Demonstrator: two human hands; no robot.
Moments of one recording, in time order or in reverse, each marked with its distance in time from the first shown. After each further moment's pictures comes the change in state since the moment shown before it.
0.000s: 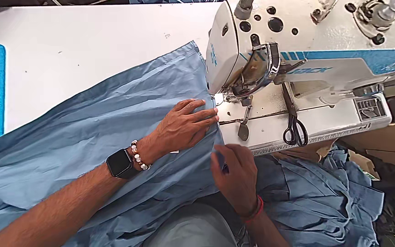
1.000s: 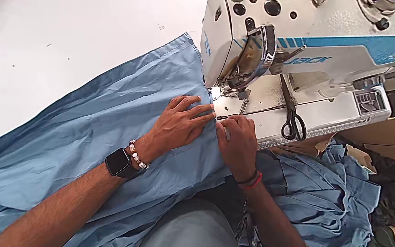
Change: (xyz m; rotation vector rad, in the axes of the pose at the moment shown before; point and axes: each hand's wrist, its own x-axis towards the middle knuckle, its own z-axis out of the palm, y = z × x) left_hand -0.003 0.009 0.002 0.006 0.029 -0.051; right_hand 0.047 0.022 0.012 -0.061 -0.013 0.179
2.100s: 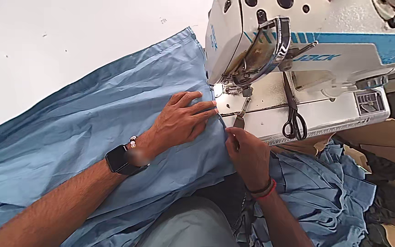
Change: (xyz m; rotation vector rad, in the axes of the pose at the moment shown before) left_hand 0.000 -0.001 0.002 0.005 0.019 -0.019; right_hand -0.019 0.017 -0.023 -0.116 -0.037 -0.135
